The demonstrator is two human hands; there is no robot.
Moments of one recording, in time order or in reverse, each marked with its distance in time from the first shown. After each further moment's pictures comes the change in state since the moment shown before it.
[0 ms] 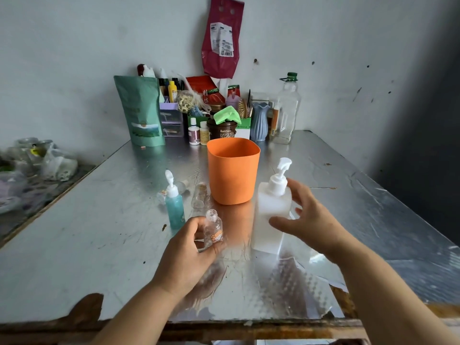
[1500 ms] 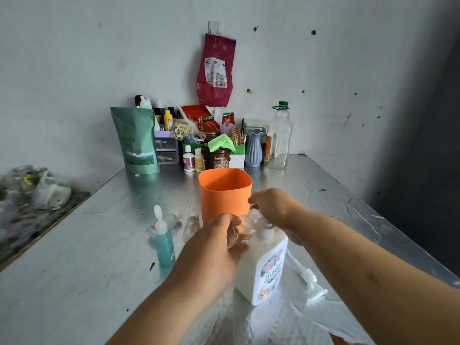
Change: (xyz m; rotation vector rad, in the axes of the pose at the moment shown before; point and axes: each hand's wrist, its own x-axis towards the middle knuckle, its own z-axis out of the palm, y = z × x) left_hand 0.038 0.105 -0.006 0.176 -0.132 0.044; right_hand 0.076 -0.081 -0.002 -0.152 -0.072 0.280
